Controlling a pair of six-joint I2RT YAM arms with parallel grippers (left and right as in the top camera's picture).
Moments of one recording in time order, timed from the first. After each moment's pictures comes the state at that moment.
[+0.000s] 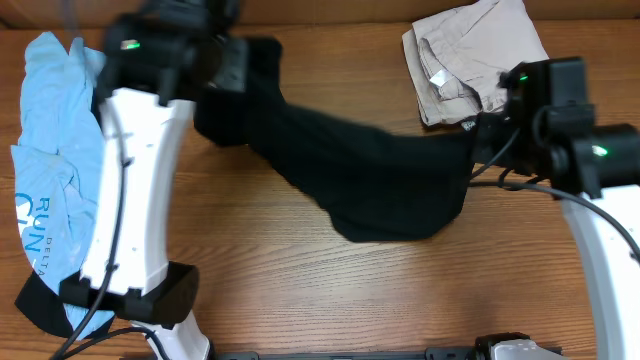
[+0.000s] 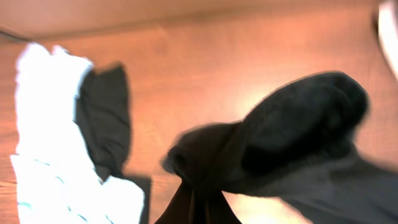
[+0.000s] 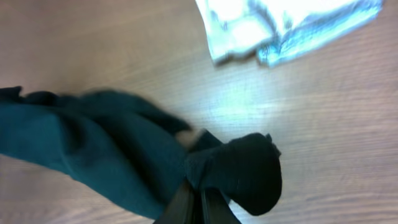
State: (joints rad) left arm -0.23 1.89 2.46 -1.49 -0.22 -0.12; right arm 0.11 1.37 1.60 -1.23 -0.06 0.30
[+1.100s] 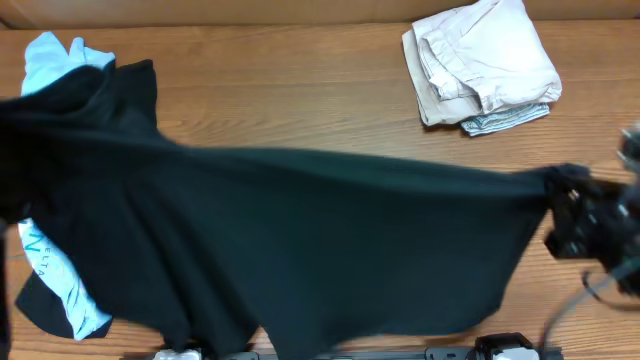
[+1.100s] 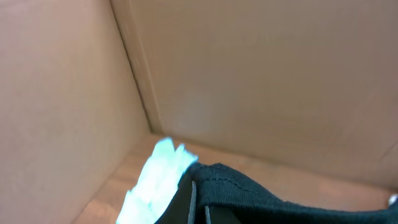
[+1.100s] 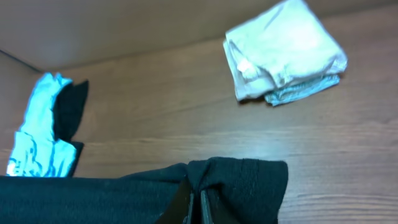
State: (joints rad) left arm -0.04 1.38 2.67 -1.52 -0.38 -0.09; right arm 0.11 1.12 2.04 -1.59 -0.11 0.26
